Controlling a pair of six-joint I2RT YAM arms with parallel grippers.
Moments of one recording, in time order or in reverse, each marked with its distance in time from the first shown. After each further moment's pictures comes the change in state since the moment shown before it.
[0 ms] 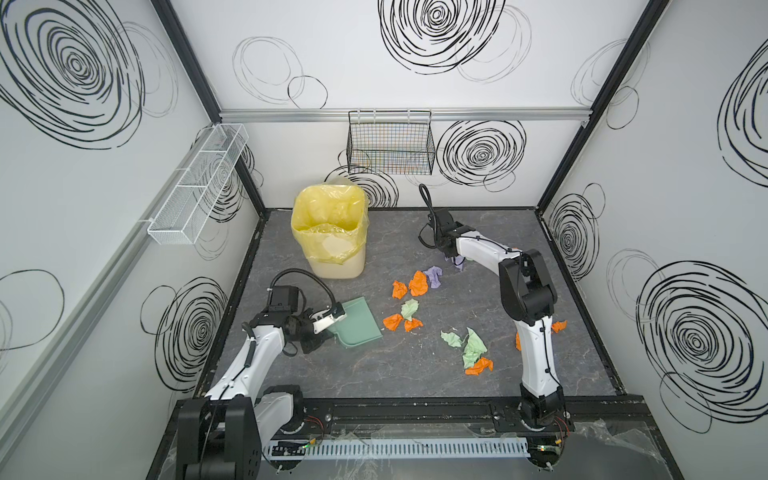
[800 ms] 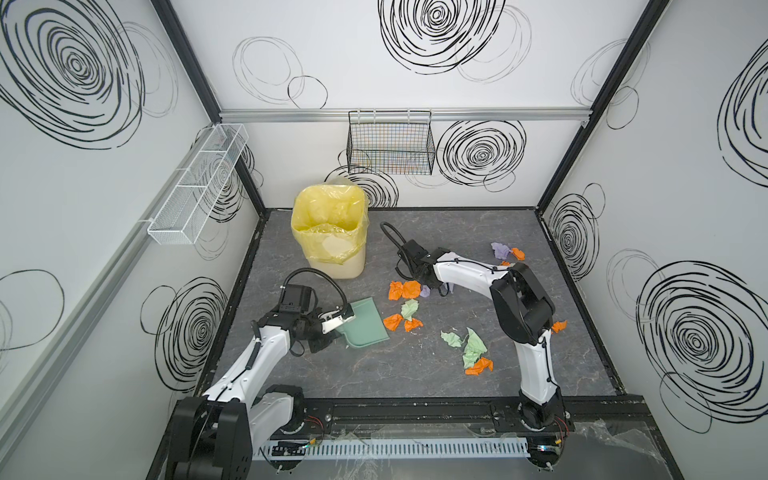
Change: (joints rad) left arm -0.151 0.004 0.000 0.058 -0.059 -0.094; right arm 0.281 -0.135 -0.171 -0.301 -0.040 0.397
